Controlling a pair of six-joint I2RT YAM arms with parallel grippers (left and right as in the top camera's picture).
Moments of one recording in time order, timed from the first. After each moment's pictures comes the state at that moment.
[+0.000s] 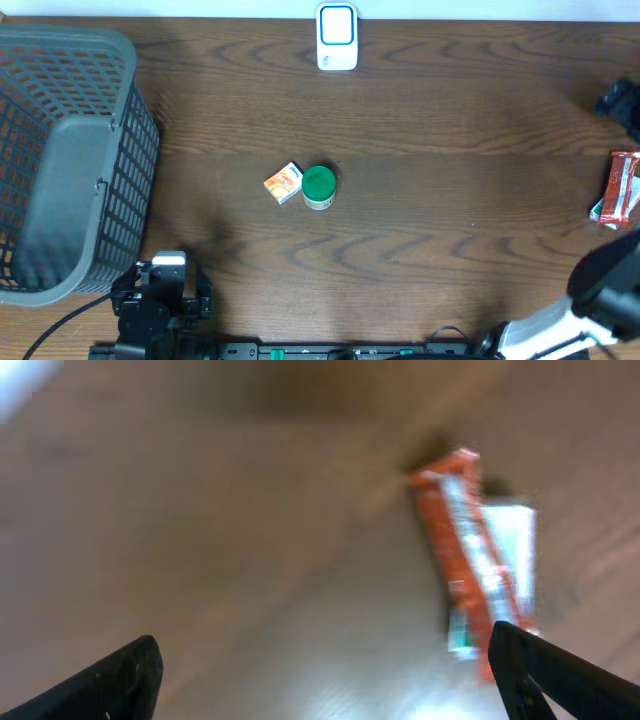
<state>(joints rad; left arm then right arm) -0.18 0.01 0.51 -1.09 -0.30 0.08 -0.50 1.81 1.80 -1.03 0.00 0.26</state>
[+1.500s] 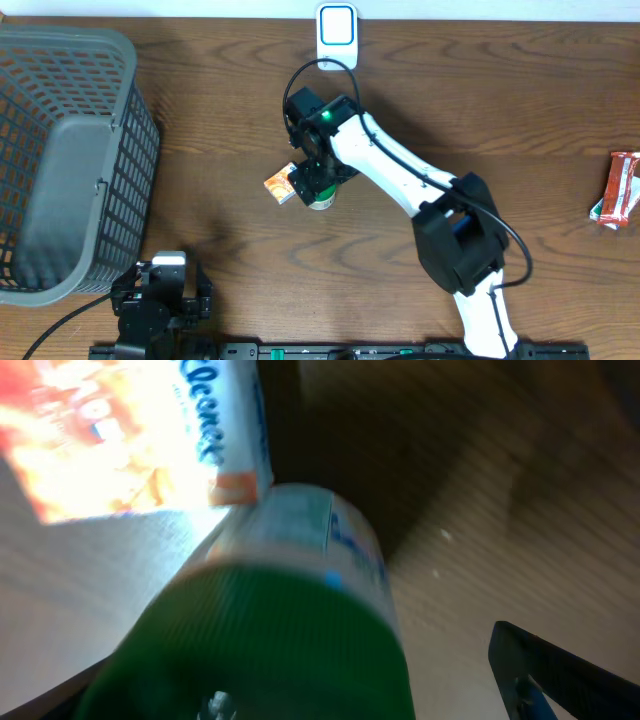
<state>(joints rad) -0.18 0.01 0.51 -1.09 -0.30 0.08 0.69 2.21 1.81 -1.14 -0.06 0.10</state>
